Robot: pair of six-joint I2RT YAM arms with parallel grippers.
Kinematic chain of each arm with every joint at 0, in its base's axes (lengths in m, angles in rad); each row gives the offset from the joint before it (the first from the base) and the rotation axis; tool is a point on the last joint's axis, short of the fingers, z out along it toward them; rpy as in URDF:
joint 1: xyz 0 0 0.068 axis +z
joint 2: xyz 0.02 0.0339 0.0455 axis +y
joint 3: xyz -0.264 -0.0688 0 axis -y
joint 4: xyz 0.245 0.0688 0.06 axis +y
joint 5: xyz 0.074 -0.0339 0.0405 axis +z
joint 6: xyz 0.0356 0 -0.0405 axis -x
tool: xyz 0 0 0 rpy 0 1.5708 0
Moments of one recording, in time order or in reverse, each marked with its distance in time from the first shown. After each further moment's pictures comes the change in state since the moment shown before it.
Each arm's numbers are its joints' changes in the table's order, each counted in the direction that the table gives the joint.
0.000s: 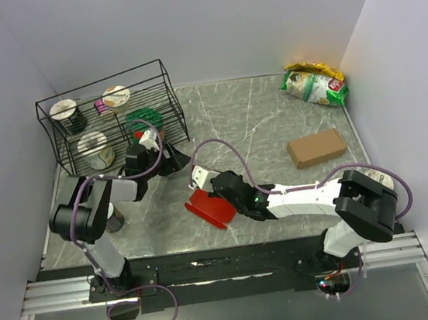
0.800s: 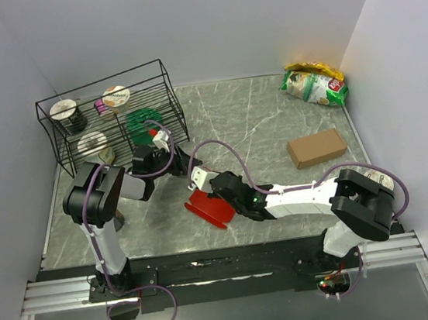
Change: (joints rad) left arm -0.035 0.201 0.053 -0.266 -0.243 -0.031; right arm 0.000 0.023 0.000 -0.014 0.001 0.006
